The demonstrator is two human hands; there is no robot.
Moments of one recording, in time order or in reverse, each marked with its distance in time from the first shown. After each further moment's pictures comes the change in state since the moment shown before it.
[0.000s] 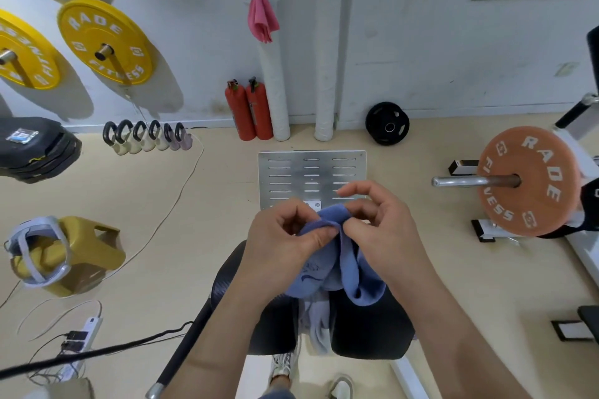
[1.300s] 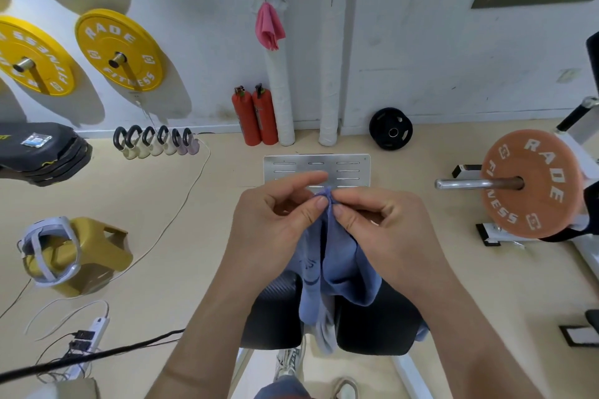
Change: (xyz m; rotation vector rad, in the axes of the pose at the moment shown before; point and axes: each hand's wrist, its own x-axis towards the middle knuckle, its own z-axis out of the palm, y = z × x) left_hand -0.028 0.039 -0.022 -0.095 0.047 0.131; right_hand -0.034 -0.028 0.003 -0.061 -0.066 -0.318
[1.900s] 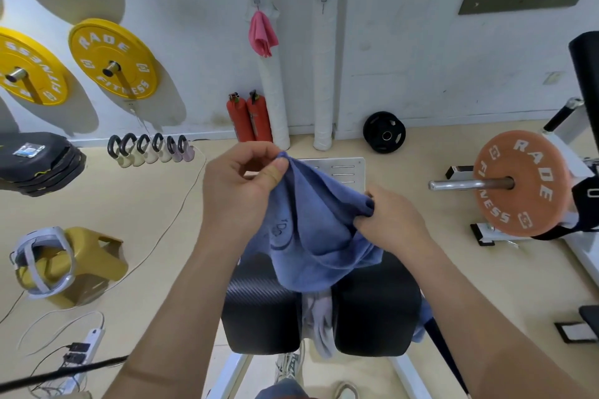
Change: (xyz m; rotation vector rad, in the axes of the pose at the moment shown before) left_hand 0.033 0.001 -0.018 0.107 0.248 0.135; right_hand 0.036 0.068 -0.020 -0.799 -0.117 0.472
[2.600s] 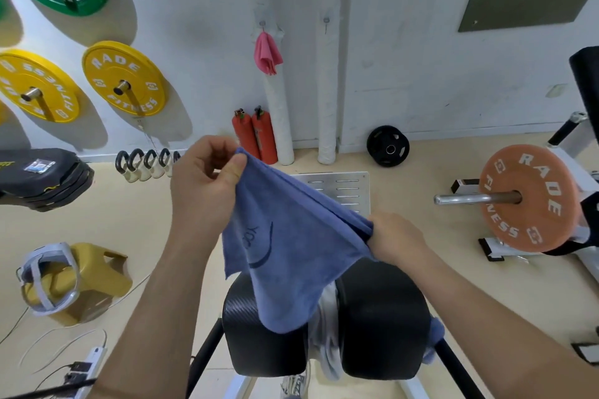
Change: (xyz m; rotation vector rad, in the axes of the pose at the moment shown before) left_hand 0.036 -0.011 -0.032 0.046 0.092 0.086; right_hand 0.035 0.015 0.018 -0.219 -0.173 0.031
